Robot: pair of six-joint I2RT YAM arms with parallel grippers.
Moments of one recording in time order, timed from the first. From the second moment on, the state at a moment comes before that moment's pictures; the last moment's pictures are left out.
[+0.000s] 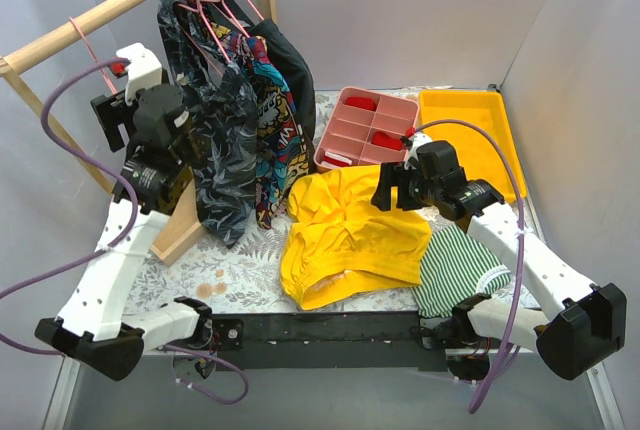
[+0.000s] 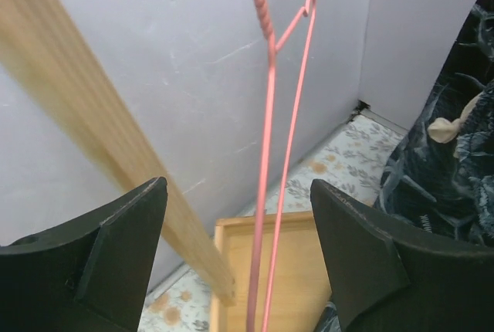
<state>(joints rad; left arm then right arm) -0.43 1.12 1.44 -0.28 -1.31 0.20 0.51 1.12 0.95 -0.56 -0.13 0.36</state>
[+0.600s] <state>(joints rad) -0.17 1.23 1.52 -0.65 -0.89 -0.29 0.51 1.12 0.95 -0.56 -0.18 0.34</state>
